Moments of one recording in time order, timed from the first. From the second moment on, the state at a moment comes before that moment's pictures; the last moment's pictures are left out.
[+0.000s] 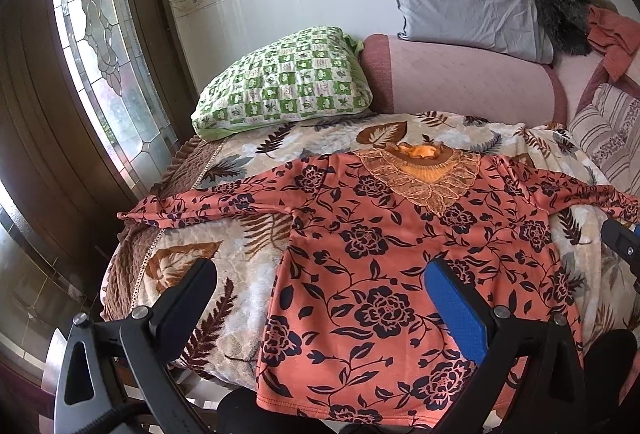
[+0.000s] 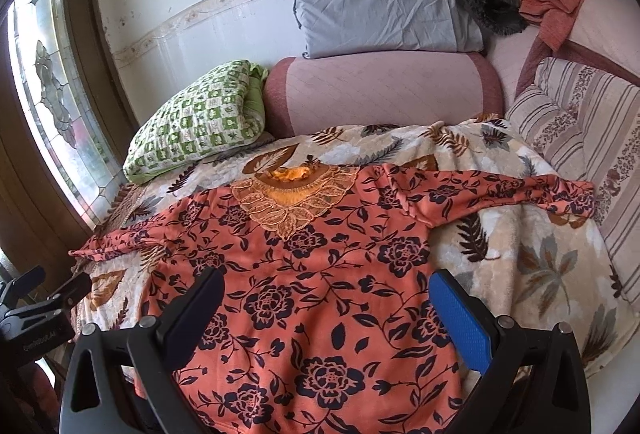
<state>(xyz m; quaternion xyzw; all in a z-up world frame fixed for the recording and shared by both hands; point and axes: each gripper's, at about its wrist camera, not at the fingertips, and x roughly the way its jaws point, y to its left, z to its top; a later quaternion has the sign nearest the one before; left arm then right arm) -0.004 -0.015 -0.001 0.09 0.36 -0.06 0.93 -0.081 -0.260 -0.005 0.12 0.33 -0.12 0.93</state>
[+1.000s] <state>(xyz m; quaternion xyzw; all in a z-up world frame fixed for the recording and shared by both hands) 0.023 -0.059 -0.086 0.10 0.50 -0.11 0.86 -0.070 -0.349 -0.040 0.17 0.35 -0.17 0.90</state>
